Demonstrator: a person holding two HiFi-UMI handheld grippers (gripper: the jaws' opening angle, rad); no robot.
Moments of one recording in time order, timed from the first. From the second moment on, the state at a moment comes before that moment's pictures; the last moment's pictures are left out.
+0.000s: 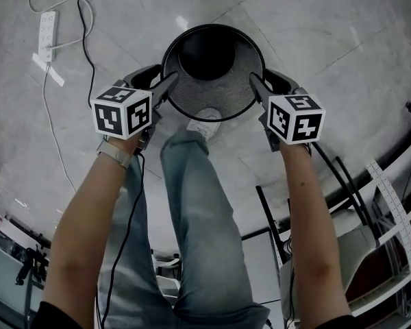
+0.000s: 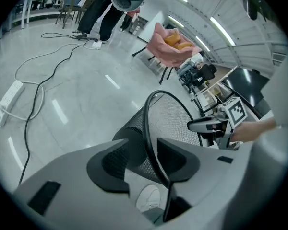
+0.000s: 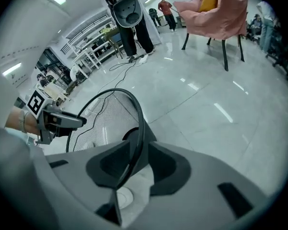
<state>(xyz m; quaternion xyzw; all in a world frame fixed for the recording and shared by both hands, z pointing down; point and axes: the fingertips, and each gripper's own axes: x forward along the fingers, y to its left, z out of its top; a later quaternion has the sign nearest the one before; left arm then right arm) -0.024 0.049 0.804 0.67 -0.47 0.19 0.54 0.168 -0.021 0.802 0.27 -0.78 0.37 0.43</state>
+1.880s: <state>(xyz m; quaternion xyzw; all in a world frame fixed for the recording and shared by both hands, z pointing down) -0.045 0.065 0.857 0.83 -0.29 0.33 0.35 0.143 0.103 0.856 0.43 -0.72 0.38 0.39</state>
